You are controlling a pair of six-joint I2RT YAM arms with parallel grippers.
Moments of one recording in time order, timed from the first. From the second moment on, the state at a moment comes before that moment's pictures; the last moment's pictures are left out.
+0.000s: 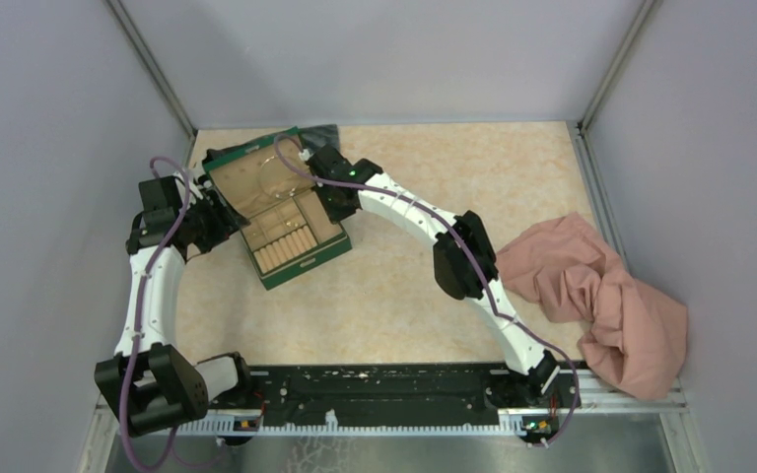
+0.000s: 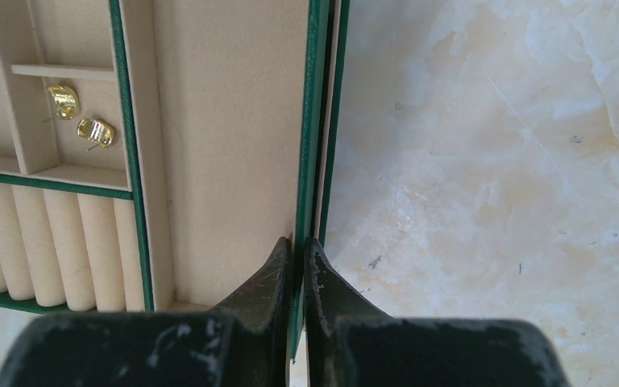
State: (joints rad) left arm 0.25 1.16 0.99 -0.61 0.31 -0.36; right arm 0.85 2.39 2.29 -0.86 0.08 0.23
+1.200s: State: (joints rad) left arm 0.00 1.25 1.40 -0.64 0.12 -0.34; right arm 0.83 1.82 1.66 -0.48 0.05 0.26
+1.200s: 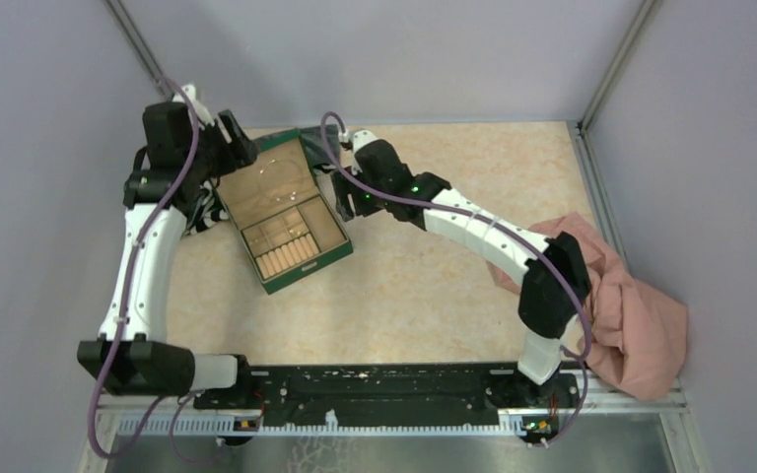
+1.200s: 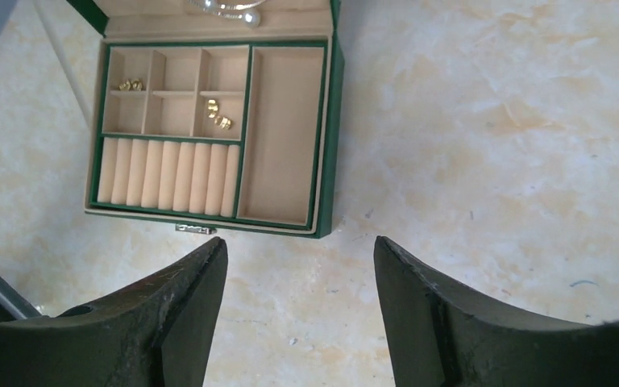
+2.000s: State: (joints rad) left arm 0.01 1.72 1.70 -0.75 0.06 -0.30; right arm 0.75 1.45 1.30 -0.46 0.23 0.29
